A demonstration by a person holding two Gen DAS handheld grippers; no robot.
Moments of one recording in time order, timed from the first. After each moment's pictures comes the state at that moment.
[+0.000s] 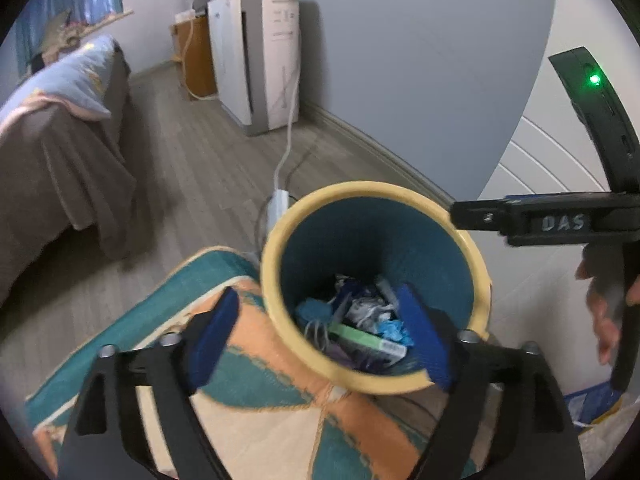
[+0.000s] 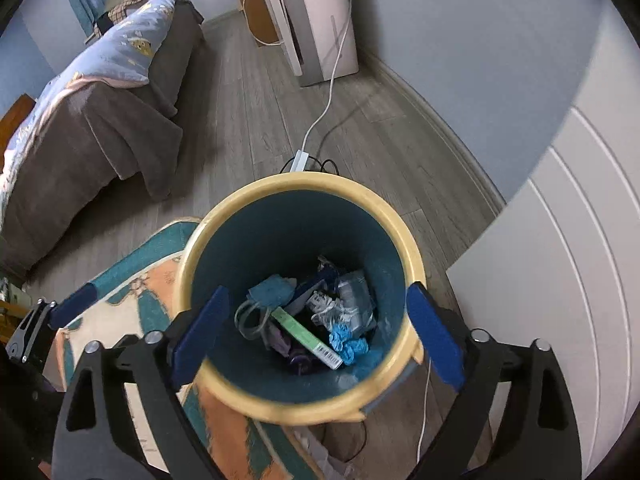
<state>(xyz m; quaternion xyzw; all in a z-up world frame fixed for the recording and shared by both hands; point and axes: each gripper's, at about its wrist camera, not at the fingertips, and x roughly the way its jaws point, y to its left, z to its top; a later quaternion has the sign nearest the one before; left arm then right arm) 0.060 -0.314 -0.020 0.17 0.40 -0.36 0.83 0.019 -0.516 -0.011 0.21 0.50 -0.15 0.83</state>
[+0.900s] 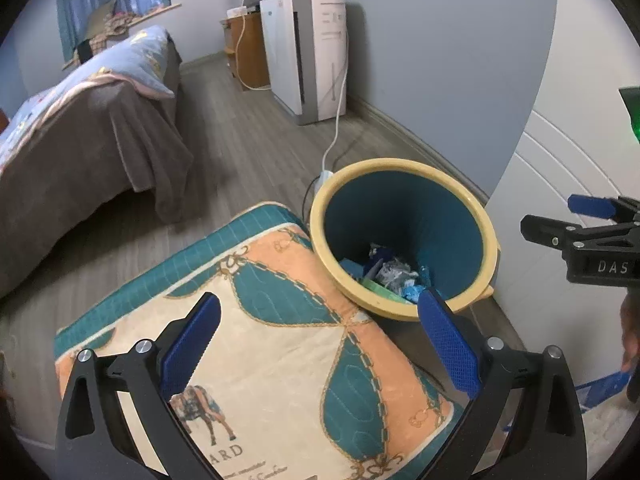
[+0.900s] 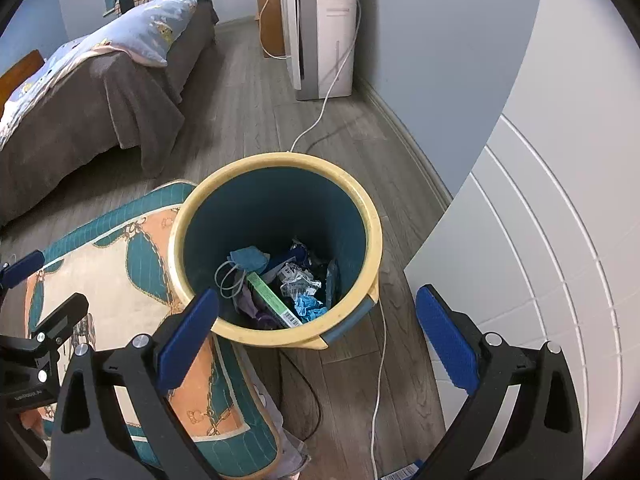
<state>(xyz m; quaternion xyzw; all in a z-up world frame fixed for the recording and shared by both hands) 0.004 -0.261 -0.004 0.16 0.41 -0.28 0.85 -0.057 -0.474 0.012 0.10 0.48 -0.17 0.85</state>
